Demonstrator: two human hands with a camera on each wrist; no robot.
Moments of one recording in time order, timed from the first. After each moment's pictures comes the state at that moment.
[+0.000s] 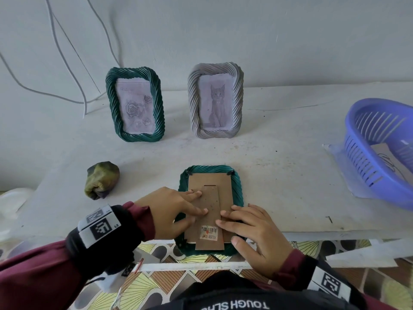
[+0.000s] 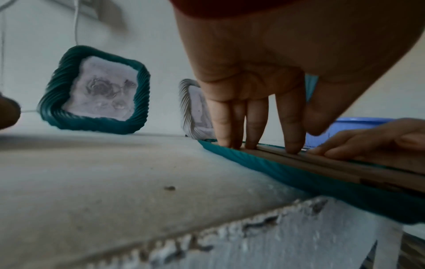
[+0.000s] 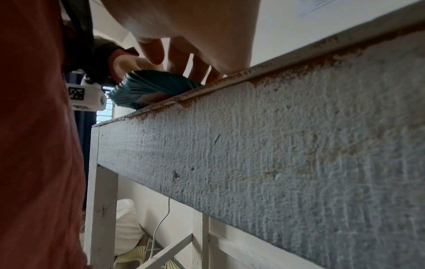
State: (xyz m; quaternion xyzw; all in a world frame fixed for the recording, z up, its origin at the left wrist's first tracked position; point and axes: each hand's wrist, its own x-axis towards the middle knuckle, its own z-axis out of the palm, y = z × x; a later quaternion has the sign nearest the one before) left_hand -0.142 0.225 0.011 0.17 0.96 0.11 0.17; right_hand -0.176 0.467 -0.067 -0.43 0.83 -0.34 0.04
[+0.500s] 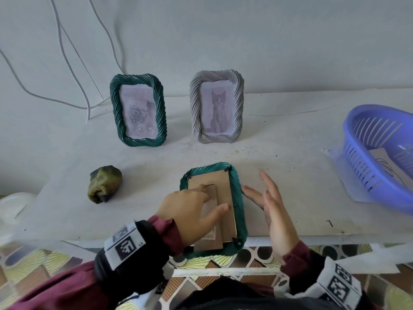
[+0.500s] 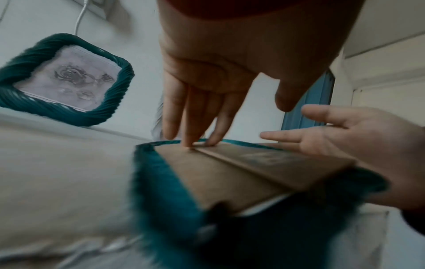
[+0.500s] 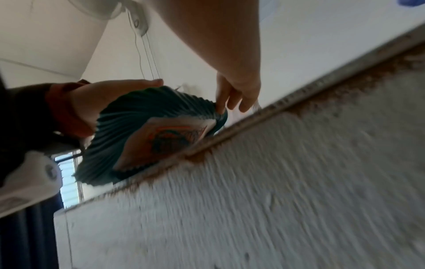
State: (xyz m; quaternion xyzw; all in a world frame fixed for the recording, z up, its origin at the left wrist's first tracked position) left_hand -0.142 0.276 0.023 -0.01 0.99 0.10 0.05; right_hand -0.186 0.450 -0.025 -0.12 0.68 -0.70 0.16
